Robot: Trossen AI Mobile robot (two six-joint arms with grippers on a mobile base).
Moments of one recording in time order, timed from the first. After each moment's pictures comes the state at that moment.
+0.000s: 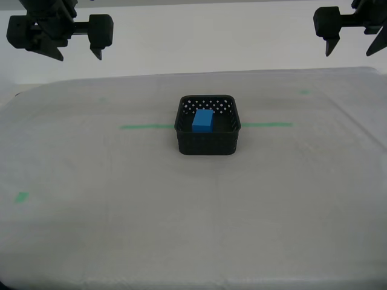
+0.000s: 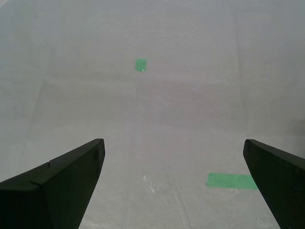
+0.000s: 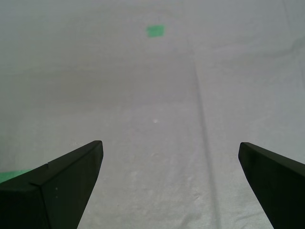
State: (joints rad) arm 0 0.07 1.73 1.28 -0.52 0.11 0.15; arm 1 -0.16 1.61 1.06 -0.26 -0.17 -0.16
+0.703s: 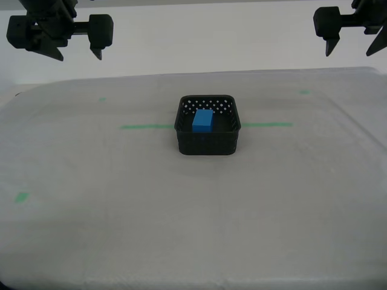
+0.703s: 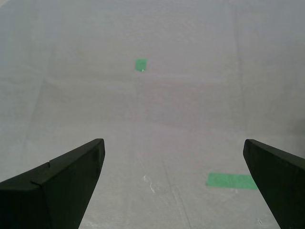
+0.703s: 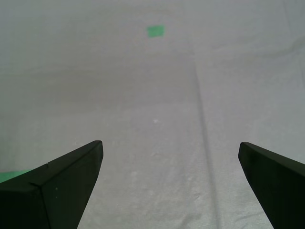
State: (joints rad) arm 0 0.07 1.73 1.28 -0.52 0.11 0.15; arm 1 -0.16 1.61 1.06 -0.26 -0.17 -0.16
